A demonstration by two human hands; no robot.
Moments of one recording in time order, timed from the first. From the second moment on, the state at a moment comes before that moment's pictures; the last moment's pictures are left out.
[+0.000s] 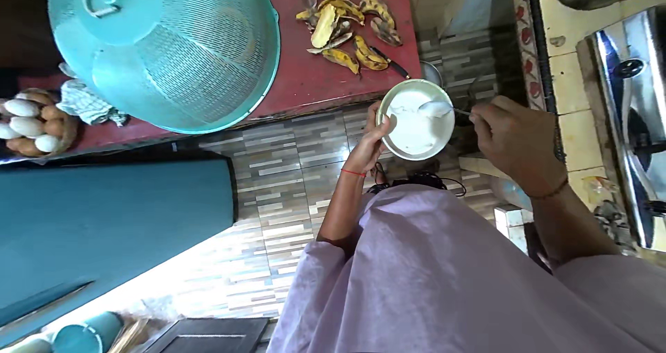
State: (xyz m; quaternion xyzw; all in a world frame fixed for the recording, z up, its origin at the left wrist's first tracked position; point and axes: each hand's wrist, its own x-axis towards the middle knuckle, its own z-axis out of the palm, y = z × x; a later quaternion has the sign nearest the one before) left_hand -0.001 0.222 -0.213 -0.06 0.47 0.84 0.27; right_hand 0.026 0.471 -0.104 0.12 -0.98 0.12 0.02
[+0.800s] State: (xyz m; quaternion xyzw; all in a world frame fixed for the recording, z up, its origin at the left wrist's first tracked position) left_hand -0.007 0.223 -0.215 -0.05 0.44 0.86 0.25; right_hand 0.041 0.473 -0.107 0.24 -0.95 0.17 0.08
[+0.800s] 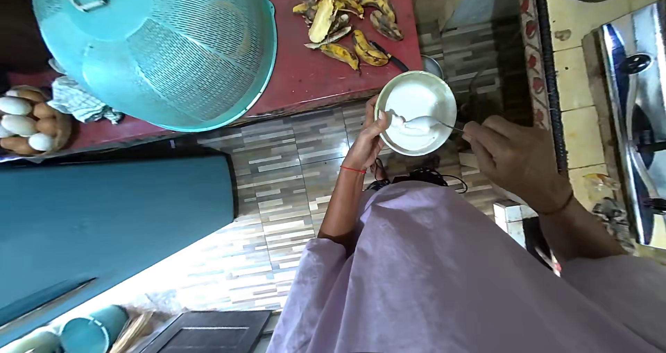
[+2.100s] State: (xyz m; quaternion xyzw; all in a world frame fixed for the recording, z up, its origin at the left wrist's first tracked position) left_hand -0.016 0.220 -0.217 -0.05 0.43 0.87 0.24; right_hand 0.036 0.460 -0.108 0.20 -0.96 0.14 0.09
